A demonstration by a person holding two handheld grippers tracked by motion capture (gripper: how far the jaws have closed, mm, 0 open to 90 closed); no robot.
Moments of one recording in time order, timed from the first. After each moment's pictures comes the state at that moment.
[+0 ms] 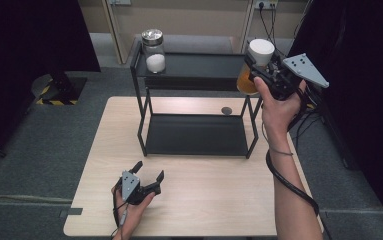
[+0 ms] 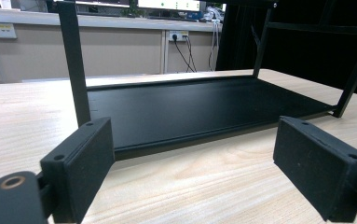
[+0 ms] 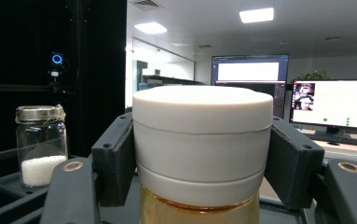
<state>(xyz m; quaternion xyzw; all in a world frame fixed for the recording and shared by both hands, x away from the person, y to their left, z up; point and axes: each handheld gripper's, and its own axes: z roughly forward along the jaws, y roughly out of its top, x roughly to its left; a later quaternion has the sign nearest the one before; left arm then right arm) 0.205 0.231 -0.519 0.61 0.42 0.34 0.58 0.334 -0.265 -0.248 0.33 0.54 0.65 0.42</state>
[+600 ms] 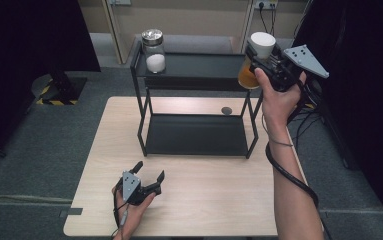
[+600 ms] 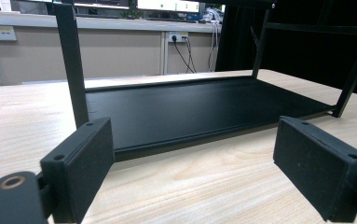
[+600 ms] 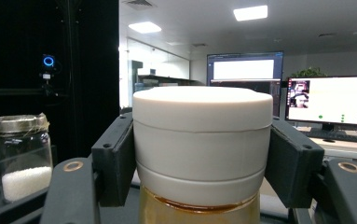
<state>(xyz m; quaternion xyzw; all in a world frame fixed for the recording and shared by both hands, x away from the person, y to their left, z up) 0.205 0.231 -0.520 0.61 0.42 0.34 0.58 0.348 -0.263 -0.238 0.34 0.54 0.65 0.42</state>
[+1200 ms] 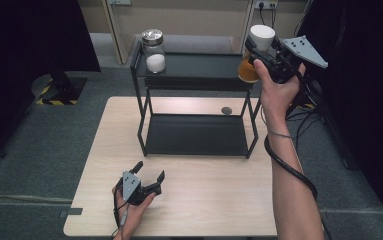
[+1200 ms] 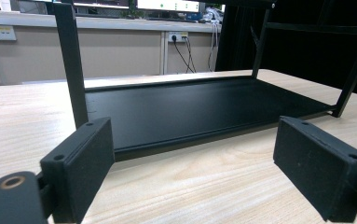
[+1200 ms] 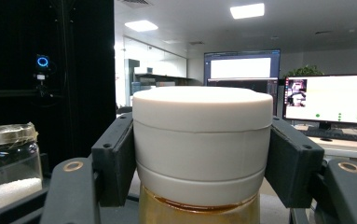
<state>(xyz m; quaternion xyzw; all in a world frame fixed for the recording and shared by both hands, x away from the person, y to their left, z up) 0.204 0.231 -0.520 0.61 0.42 0.34 0.58 0.361 -0.257 -0.225 0.35 0.54 0.64 0.42</state>
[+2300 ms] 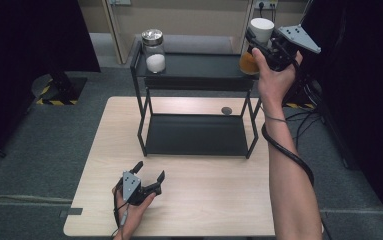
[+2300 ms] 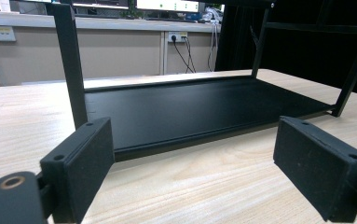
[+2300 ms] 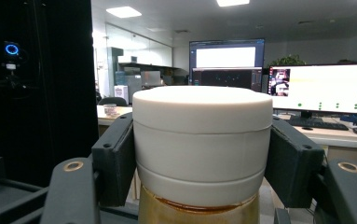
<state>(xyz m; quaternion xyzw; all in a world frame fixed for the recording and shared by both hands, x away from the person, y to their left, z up) 0.204 0.230 -0.520 0.61 0.42 0.34 0.58 0.394 -0.249 -0.211 0.38 0.54 0.61 0.43</state>
